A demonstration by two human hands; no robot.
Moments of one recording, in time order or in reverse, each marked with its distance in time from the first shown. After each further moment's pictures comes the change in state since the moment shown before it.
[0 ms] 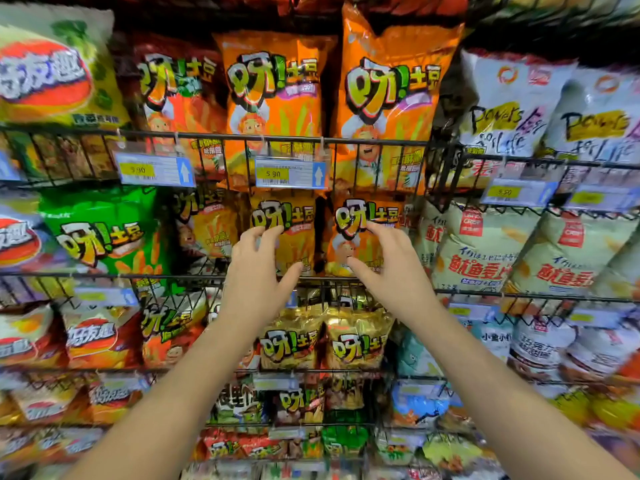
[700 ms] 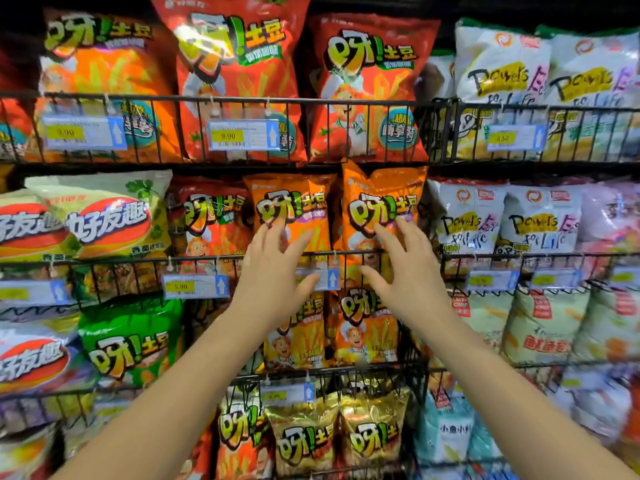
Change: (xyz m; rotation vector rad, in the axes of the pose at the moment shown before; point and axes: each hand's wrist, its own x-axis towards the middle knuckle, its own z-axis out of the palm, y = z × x) left_hand 0.088 0.049 -0.122 0.250 0.053 0.326; right_hand 0.060 -0.080 -0.078 -0.300 0.367 -0.132
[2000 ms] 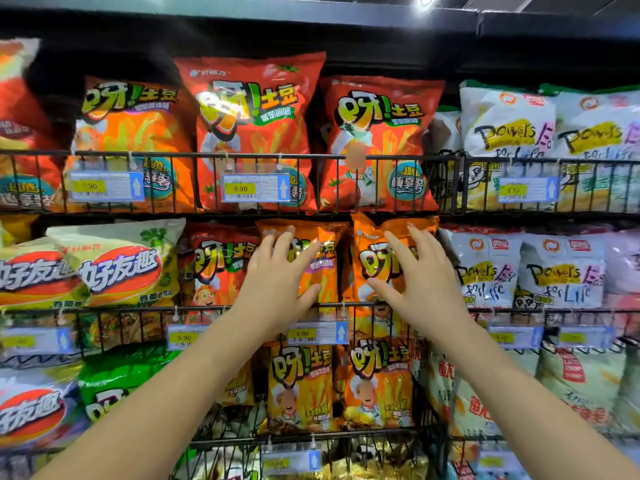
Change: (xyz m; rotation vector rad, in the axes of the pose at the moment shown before) left_hand 0.055 -0.012 -0.024 0.189 0.027 0.070; right_hand 0.061 0.005 -0.019 -0.102 0.043 -0.053
